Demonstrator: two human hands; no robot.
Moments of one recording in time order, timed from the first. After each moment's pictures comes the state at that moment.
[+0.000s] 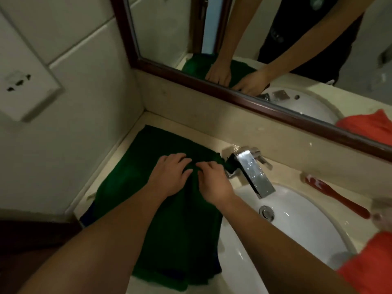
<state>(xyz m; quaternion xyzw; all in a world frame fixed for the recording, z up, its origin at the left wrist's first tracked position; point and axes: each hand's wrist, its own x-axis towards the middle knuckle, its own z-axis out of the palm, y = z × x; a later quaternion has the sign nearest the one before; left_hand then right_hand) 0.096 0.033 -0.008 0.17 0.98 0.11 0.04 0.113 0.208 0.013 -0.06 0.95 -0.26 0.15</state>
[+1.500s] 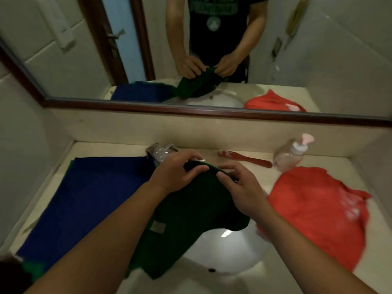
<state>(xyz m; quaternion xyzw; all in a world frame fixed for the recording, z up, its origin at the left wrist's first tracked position) 0.163 0.245 0.101 0.39 0.82 0.41 -0.08 0.278 0.443 0.123 0.08 0.83 -0.55 -0.04</state>
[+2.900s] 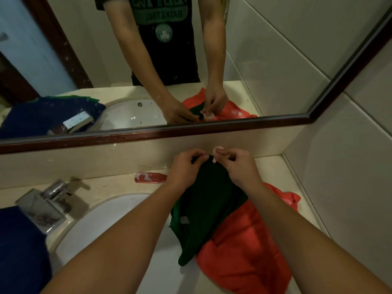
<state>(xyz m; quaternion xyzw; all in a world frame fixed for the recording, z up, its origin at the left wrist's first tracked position) 0.139 0.598 0.063 0.23 0.83 0.50 0.14 0.234 0.751 0.087 0.21 0.77 -0.59 -0.11</state>
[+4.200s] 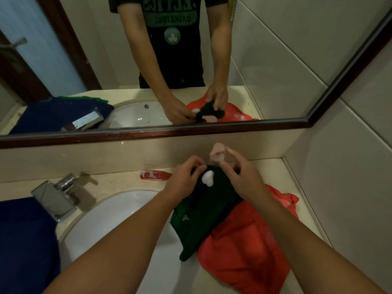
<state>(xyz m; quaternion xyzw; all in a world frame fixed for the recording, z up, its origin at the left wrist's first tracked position) 0.165 0.570 0.061 0.27 0.83 0.47 0.14 0.274 0.745 0.104 0.18 0.87 -0.44 -0.08</state>
